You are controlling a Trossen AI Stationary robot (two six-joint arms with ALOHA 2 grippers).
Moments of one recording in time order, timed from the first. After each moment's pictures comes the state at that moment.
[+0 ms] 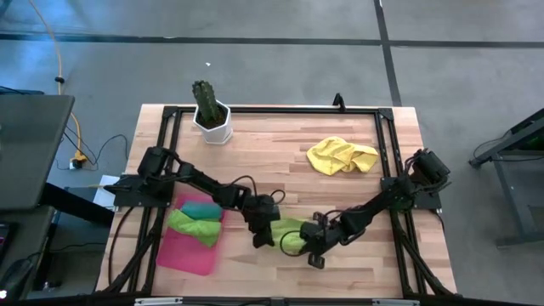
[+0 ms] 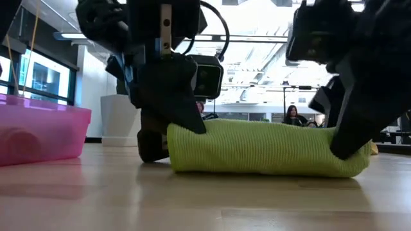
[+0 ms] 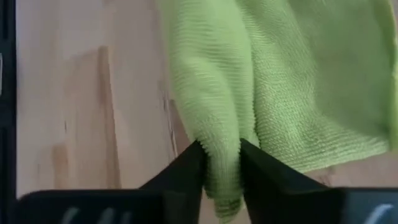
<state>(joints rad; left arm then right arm) -0.12 2.00 0.97 0.27 0.54 -0.80 0.56 1.79 0.94 -0.14 0.15 0.74</state>
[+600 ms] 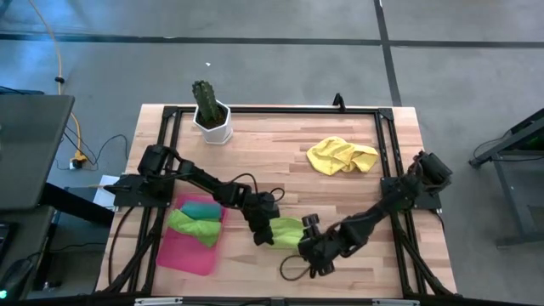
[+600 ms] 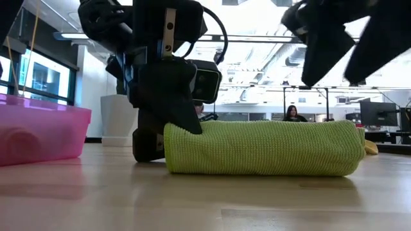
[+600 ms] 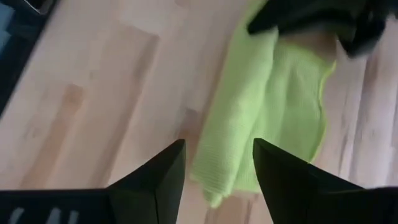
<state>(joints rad) -0.08 2.00 0.97 0.24 0.55 -0.84 0.63 1.79 1.23 -0.54 0.28 0.21</state>
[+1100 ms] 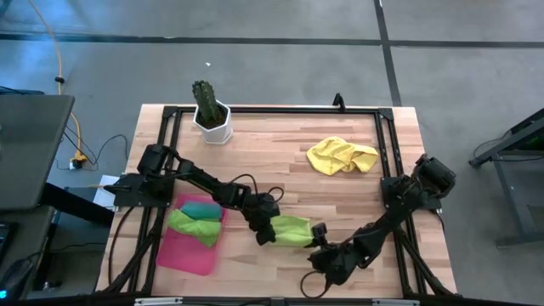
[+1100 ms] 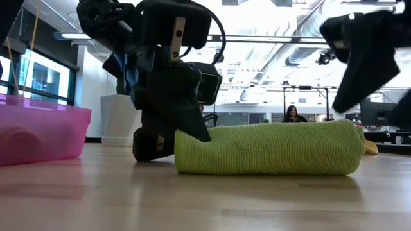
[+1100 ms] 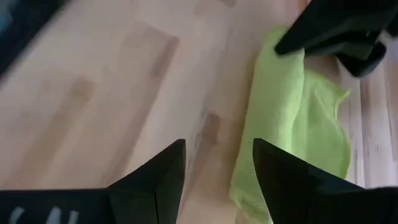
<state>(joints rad) -0.07 2.00 0.97 0.22 0.44 -0.86 0.77 1.79 1.01 -0.19 0.51 0.20</state>
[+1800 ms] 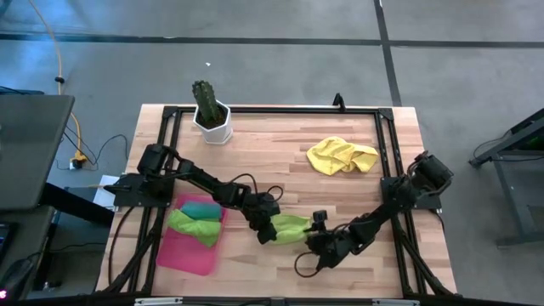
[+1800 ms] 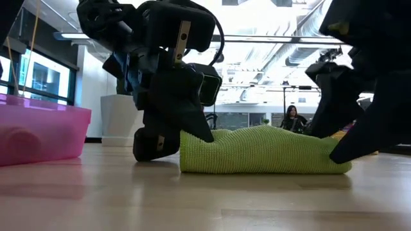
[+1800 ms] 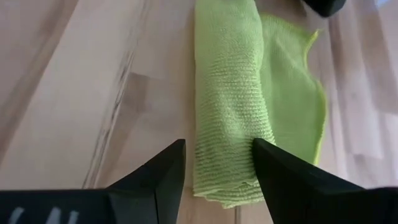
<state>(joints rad) -0.07 2.00 0.97 0.23 0.41 -0.89 0.67 1.80 0.87 -0.09 0.53 0.28</state>
